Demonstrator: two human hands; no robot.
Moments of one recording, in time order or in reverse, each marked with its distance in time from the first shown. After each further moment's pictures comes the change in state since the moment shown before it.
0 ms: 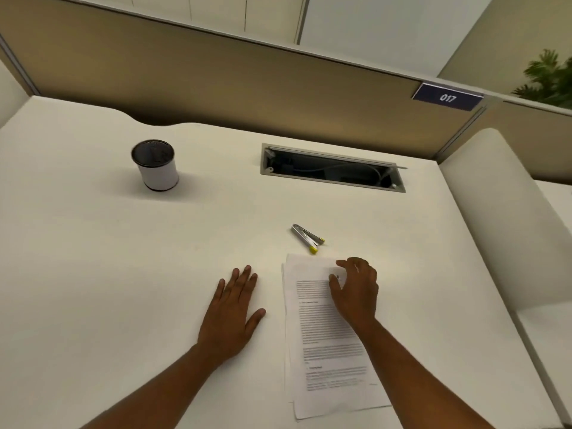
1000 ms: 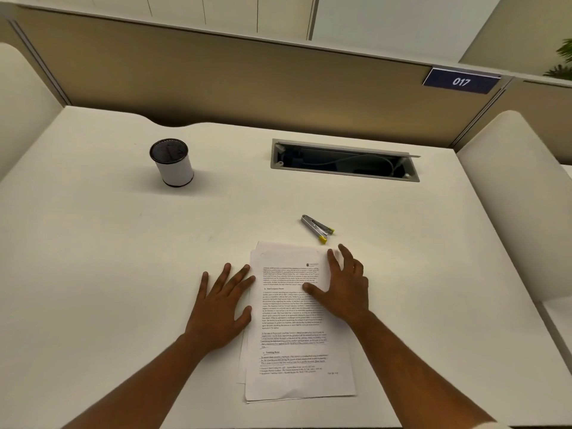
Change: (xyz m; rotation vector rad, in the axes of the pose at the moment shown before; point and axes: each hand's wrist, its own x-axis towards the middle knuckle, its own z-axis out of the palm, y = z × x) left_hand -0.034 -0.026 -0.027 0.051 -0.030 -0.026; right_hand -0.022 -0.017 0.018 -0.201 -0.260 -0.148
